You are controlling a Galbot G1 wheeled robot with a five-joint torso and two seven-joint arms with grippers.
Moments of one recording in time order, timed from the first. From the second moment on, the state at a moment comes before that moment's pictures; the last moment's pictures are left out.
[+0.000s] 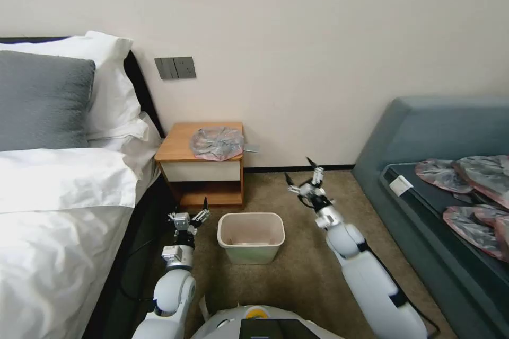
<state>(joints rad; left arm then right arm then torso) 1.53 -1.45 -0.49 -1.94 -0.14 -0.18 -0.13 -1.07 1.16 0.33 1.69 -0.55 0.39 0.06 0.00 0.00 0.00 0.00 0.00</state>
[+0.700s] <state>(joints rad) 1.53 -1.50 -0.49 -1.89 -0.13 -0.20 -0.13 -0.65 1.20 0.07 1.33 -0.80 0.51 0.06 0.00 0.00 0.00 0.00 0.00</state>
